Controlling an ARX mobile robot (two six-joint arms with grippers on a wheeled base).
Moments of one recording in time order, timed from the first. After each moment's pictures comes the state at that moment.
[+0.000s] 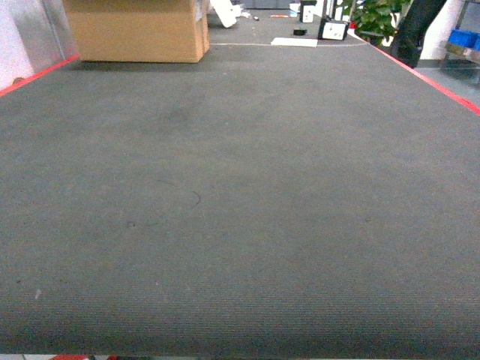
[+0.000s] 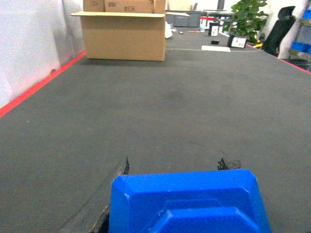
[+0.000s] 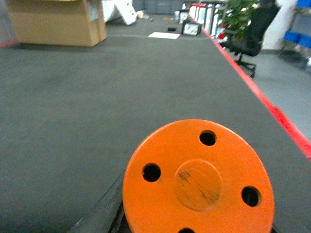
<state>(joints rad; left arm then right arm) -0.04 0.22 0.08 0.14 -0.03 0.01 -0.01 0.16 0.08 0.05 0.01 -0.01</state>
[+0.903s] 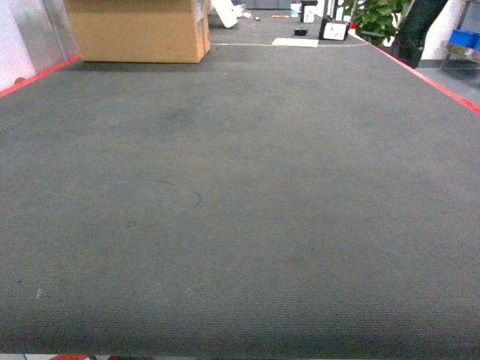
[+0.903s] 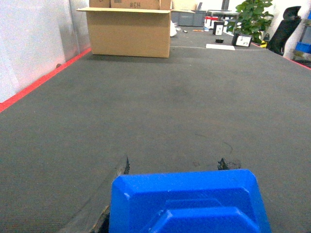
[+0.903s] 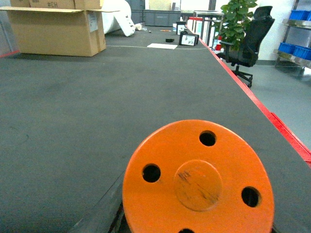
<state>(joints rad) 0.00 0.01 0.02 -0.01 0.00 0.00 0.00 0.01 0.01 -0.01 0.00 -0.01</state>
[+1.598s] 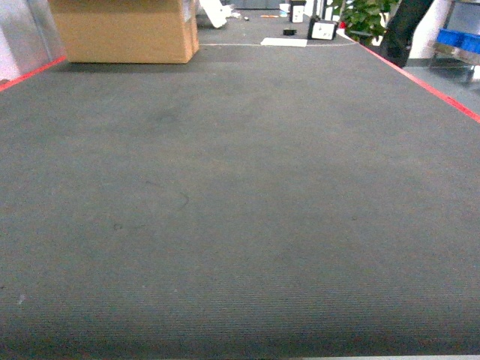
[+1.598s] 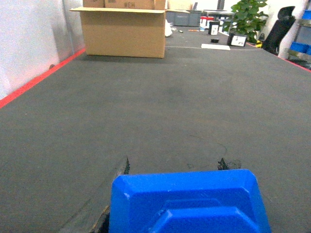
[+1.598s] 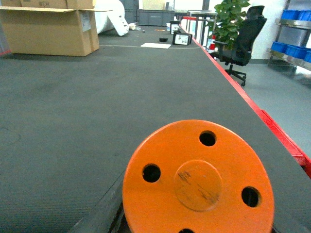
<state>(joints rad) 0.00 0.01 0.02 -0.01 0.00 0.00 0.00 0.01 0.01 -0.01 0.00 -0.01</state>
